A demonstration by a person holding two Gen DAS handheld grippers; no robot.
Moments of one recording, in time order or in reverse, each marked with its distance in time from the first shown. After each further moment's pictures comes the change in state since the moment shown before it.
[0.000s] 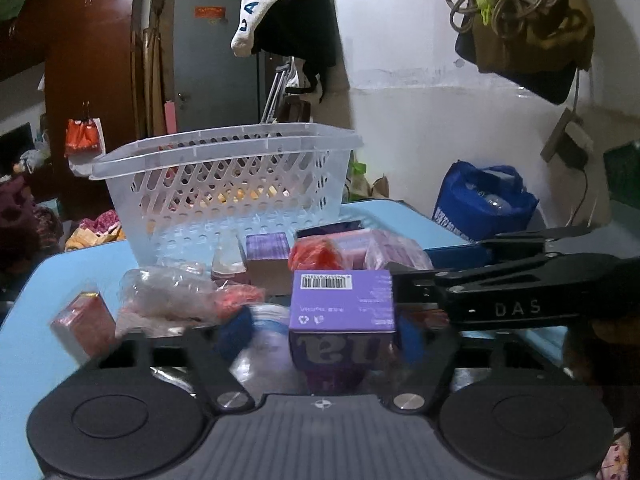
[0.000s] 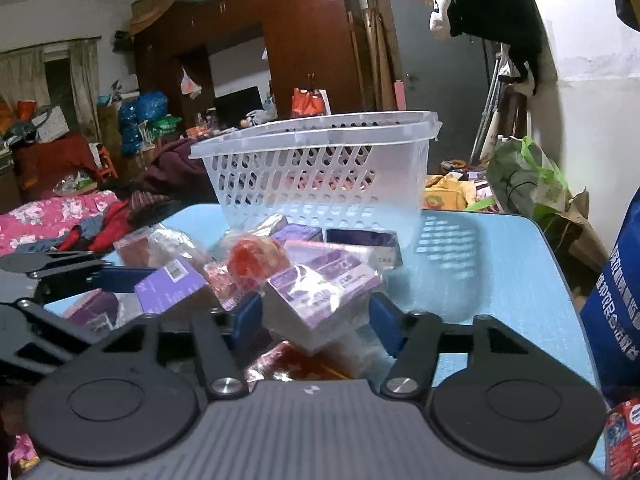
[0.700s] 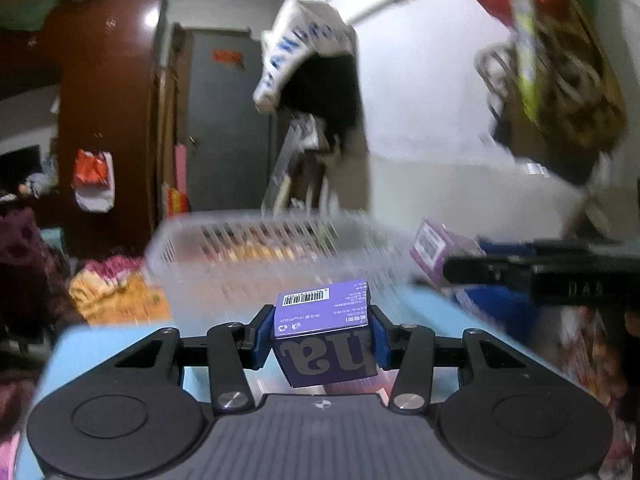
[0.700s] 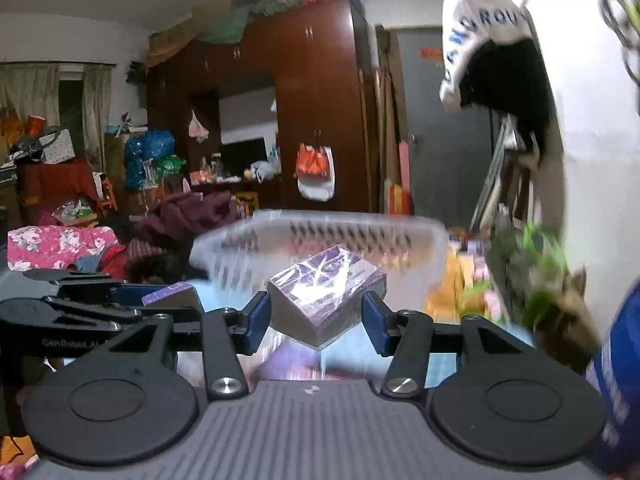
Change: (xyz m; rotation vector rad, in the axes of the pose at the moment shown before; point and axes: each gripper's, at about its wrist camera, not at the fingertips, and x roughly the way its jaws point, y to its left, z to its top) left arm -0.001 0.085 0.077 -0.068 -0.183 -0.009; right arm 0.010 0.008 0.086 -0.084 -0.178 -0.019
